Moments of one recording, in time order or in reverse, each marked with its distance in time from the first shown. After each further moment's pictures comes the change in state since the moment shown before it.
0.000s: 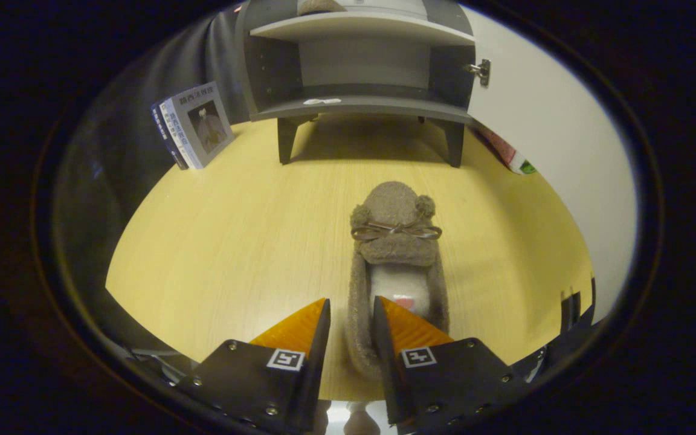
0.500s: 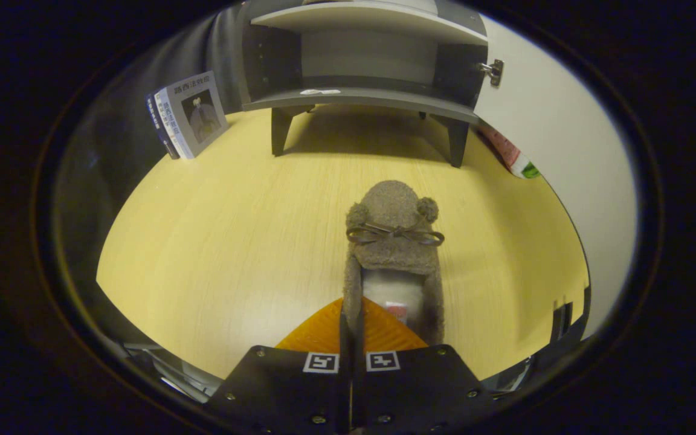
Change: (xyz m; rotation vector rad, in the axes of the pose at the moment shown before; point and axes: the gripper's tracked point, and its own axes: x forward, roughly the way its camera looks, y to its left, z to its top) arm 0.002 -0.007 0.013 -0.017 0.021 -0.021
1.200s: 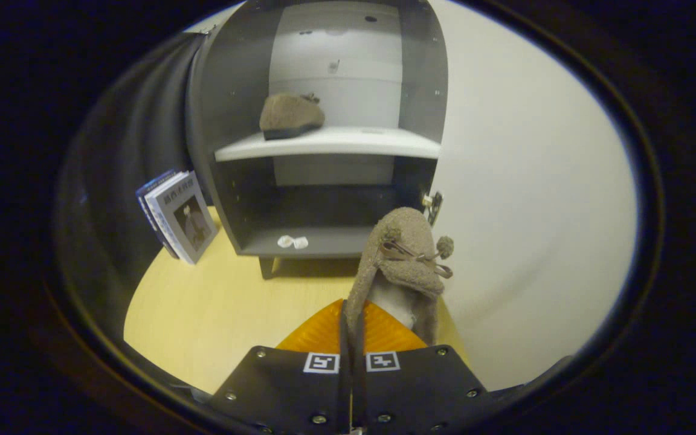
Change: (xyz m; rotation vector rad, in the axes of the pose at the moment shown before) arm -0.127 -0.043 0.199 0.084 -0.374 -0.102
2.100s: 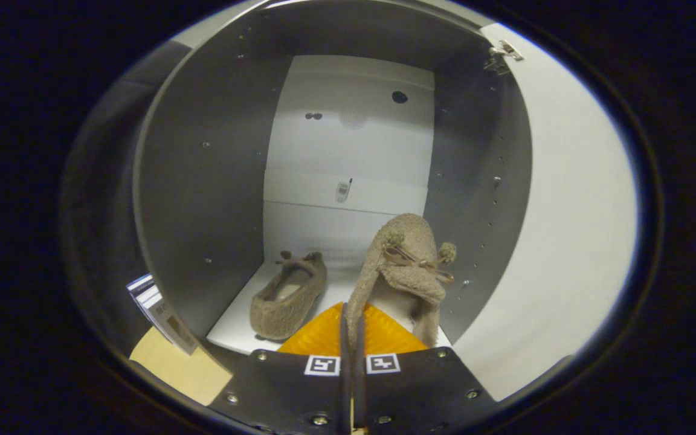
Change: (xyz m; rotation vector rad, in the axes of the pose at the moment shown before) arm 0.059 0.020 0.270 -0.078 -0.344 0.005
